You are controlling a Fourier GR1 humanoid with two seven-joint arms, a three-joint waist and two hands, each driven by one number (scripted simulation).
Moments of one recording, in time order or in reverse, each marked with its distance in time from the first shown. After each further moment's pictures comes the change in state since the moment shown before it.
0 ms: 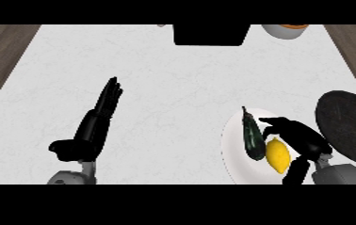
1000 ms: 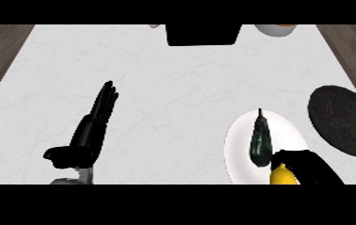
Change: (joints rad) left arm 0.052 -0.020 0.014 -0.051 -0.033 0.010 0.020; right arm 0.366 0.051 -0.032 -0.372 0.080 -0.290 -0.039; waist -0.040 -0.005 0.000
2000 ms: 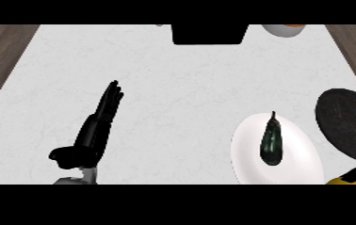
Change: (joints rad) left arm -0.007 -0.019 -0.011 0.001 -0.018 -0.016 -0.001; right arm 0.268 0.108 -0.348 -0.443 -0.428 -0.155 0.043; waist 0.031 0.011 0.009
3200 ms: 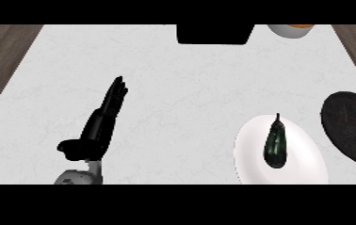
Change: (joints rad) left arm -0.051 -0.027 0.020 0.055 -0.016 -0.023 -0.018; right arm -0.861 -0.271 -0.414 1.350 -0.124 -0.267 -0.507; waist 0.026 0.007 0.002
